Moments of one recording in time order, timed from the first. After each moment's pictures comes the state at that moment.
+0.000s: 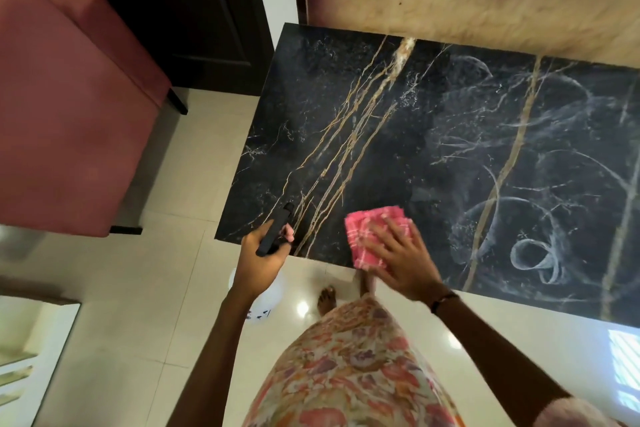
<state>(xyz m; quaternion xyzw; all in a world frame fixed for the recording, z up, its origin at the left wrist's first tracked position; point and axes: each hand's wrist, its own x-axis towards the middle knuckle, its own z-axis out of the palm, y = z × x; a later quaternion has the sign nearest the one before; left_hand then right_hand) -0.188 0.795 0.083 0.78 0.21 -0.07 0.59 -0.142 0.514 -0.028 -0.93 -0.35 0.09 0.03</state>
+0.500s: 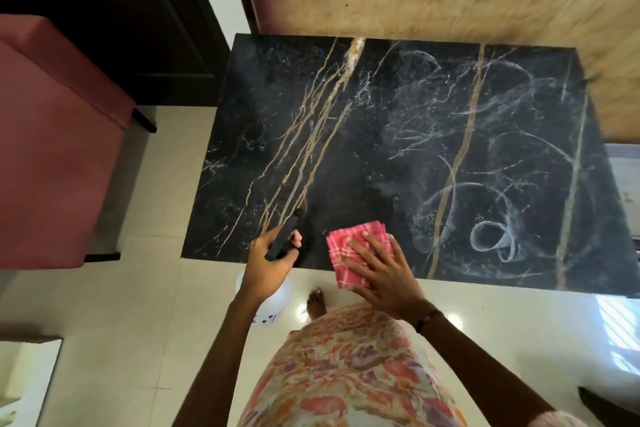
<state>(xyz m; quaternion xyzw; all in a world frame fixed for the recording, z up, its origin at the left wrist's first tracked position) -0.169 0.733 0.075 0.77 0.18 -0.14 0.59 -0.179 0.480 -0.036 -0.94 -0.33 0.09 0.02</state>
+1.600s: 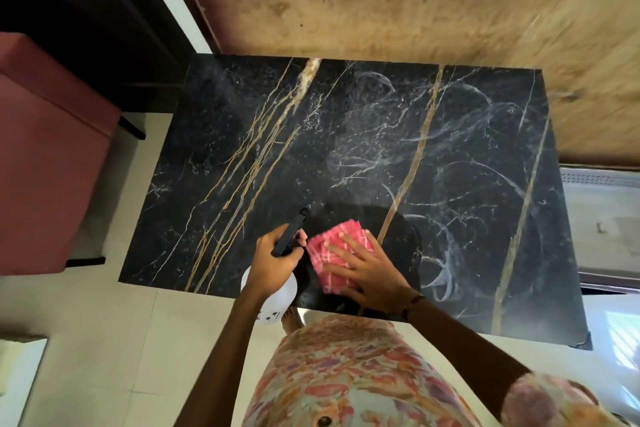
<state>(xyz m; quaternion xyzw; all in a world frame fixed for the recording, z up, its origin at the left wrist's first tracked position) -0.096 0.591 0.075 0.81 0.15 -0.11 0.56 -0.088 0.367 -0.027 -0.89 -0.43 0.12 0.03</state>
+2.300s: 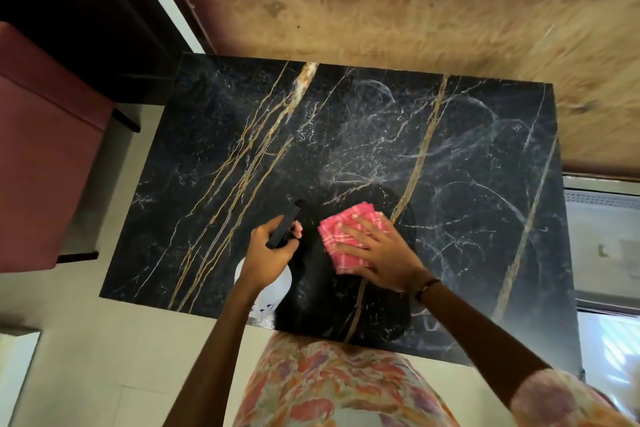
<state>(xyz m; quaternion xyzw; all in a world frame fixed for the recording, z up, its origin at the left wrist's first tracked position) -0.038 0.578 0.075 0.81 0.16 -0.10 0.56 -0.003 0.329 -0.033 -0.90 -0.43 0.11 0.02</state>
